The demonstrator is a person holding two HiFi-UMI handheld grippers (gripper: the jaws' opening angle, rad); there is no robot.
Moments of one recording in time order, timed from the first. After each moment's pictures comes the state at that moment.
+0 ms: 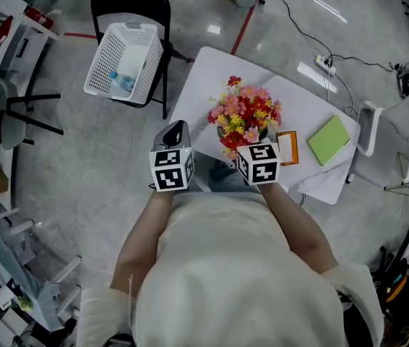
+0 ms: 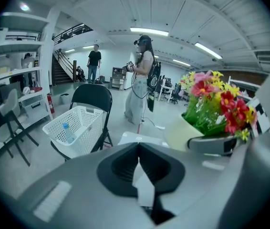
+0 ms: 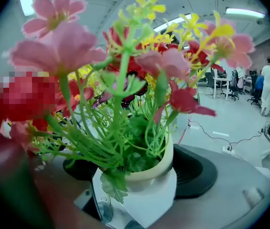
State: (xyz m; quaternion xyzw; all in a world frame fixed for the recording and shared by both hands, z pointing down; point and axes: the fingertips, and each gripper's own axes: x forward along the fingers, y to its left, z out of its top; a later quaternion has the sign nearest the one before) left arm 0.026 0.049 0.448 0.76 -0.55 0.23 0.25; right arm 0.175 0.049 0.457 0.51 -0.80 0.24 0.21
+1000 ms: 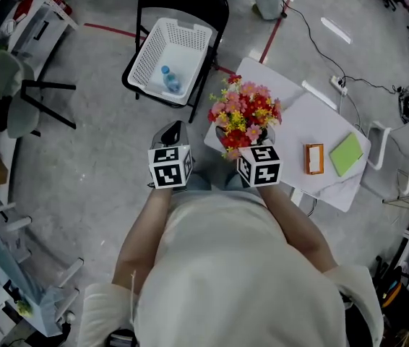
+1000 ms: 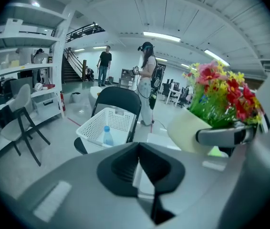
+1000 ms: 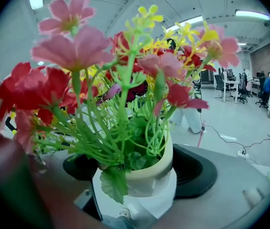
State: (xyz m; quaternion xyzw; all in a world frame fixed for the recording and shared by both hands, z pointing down) left arm -0.188 0.041 0.434 0.74 -0.58 0.21 0.27; right arm -0.037 0.035 0.417 0.49 -0.82 0.23 0.20
